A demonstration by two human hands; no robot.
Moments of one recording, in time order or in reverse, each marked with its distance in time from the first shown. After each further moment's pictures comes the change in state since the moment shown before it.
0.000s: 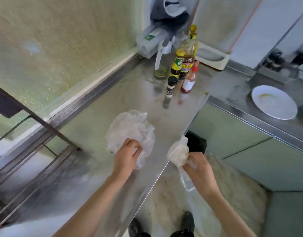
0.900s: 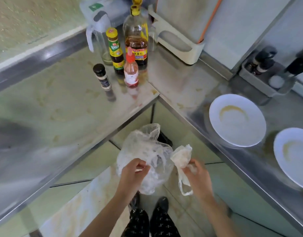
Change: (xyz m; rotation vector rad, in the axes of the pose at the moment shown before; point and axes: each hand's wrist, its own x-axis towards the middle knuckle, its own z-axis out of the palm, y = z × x) left_hand 0.024 0.263 0.296 -0.420 -0.066 -0.551; right_hand 0.183 0.219 -0.275 -0.038 -0.191 0.298
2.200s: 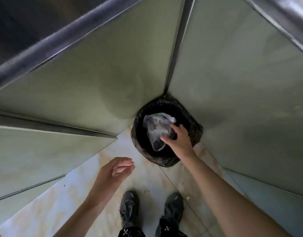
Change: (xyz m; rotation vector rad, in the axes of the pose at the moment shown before) left_hand 0.202 -0.299 0.090 -0.200 0.010 -0.302; right_hand 0.365 0.205 0.260 -0.153 -0.291 -0.095
